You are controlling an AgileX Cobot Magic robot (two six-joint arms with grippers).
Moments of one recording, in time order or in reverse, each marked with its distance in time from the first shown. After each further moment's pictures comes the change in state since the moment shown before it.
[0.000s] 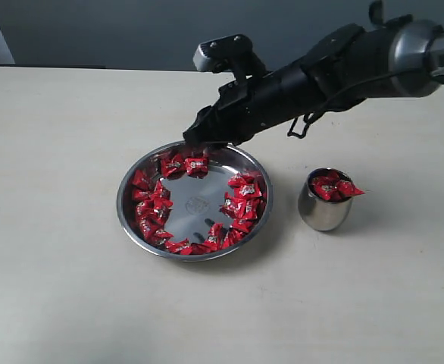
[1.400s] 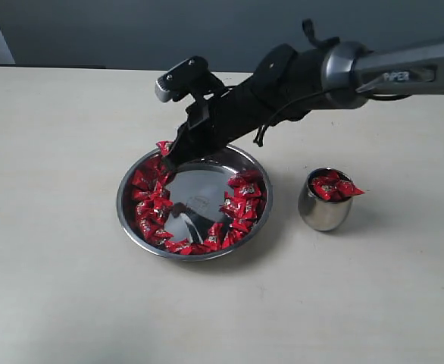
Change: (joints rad) left arm 0.000 0.000 0.000 0.000 0.000 0.000; right arm 0.087 0.130 -0.141 -0.244 -0.065 0.089
